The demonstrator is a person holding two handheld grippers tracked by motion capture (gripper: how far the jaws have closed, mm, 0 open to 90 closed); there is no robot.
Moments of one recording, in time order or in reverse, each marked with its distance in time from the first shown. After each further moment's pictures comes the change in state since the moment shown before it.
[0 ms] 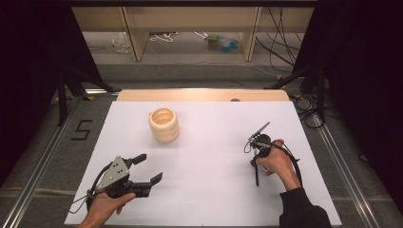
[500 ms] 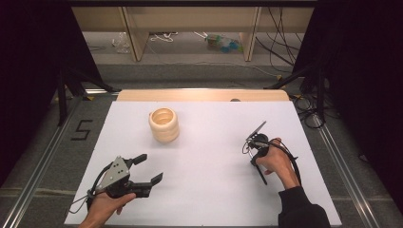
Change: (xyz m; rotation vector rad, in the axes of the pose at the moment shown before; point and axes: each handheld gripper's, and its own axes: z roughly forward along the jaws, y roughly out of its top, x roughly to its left) left arm -0.001 0.000 0.000 0.002 -0.002 -0.007; right arm 0.003 0.006 0.001 0.023 0.010 -0.057
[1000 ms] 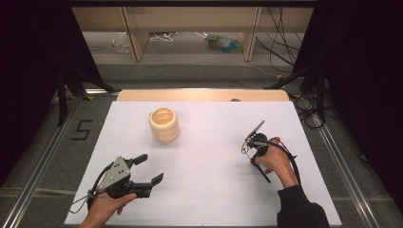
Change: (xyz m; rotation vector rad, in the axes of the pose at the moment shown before) left arm 0.000 0.000 0.001 0.003 -0.003 0.007; right arm 0.002 0.004 -0.001 0.041 0.010 0.005
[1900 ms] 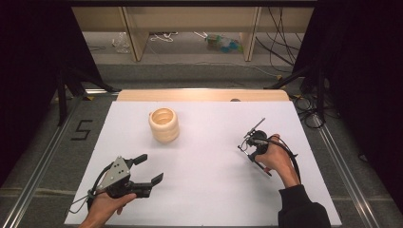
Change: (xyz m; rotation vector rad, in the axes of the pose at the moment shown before) left arm 0.000 0.000 0.000 -0.001 -0.001 -0.001; right arm 0.002 0.003 -0.014 -0.106 0.009 -0.058
